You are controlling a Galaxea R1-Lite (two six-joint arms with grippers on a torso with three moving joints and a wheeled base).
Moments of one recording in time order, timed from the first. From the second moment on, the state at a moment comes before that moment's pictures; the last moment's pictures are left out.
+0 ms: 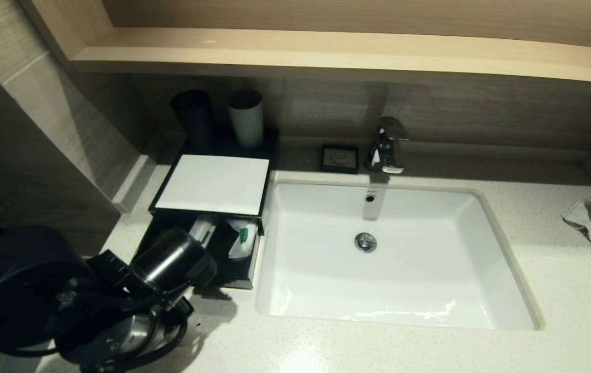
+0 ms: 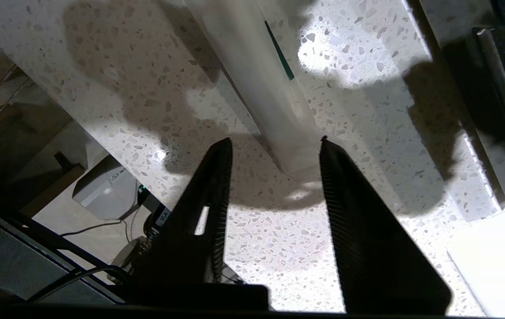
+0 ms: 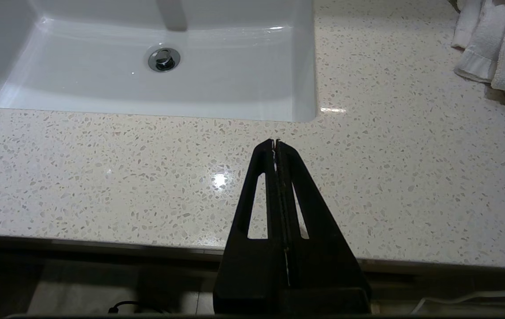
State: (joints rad) left arm -0.67 1.62 -0.90 0.50 0.44 -1.42; right arm 0.00 0.00 0.00 0.01 0.00 0.00
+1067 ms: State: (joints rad) left arm -0.61 1.63 -0.87 0.46 0.43 -1.44; right arm 0.00 0.00 0.00 0.01 0.00 0.00
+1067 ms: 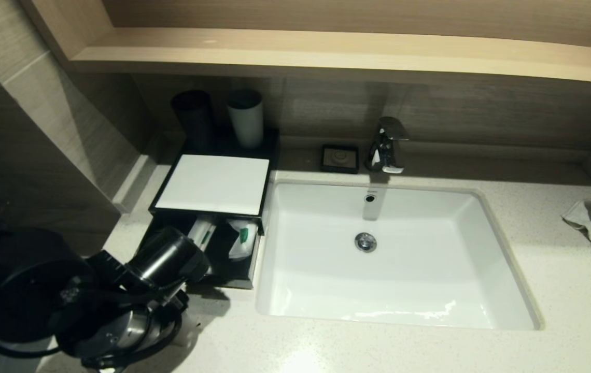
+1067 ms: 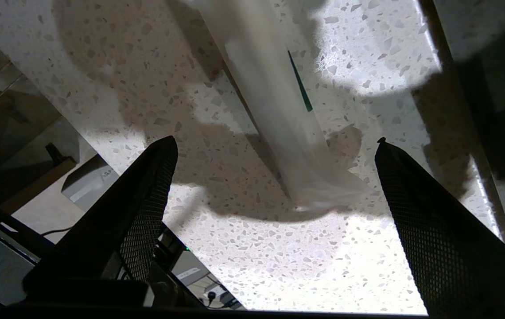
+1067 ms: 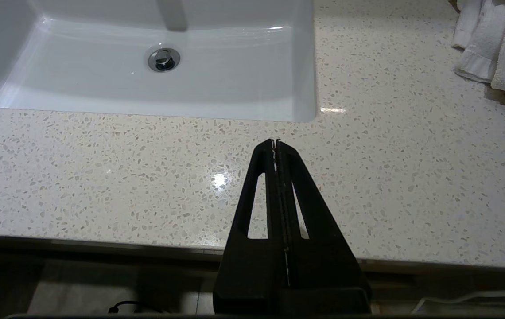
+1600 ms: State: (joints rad) left arm -0.61 1.65 -0.83 0.40 0.43 -1.44; right arm 0.00 0.00 0.00 0.01 0.00 0.00
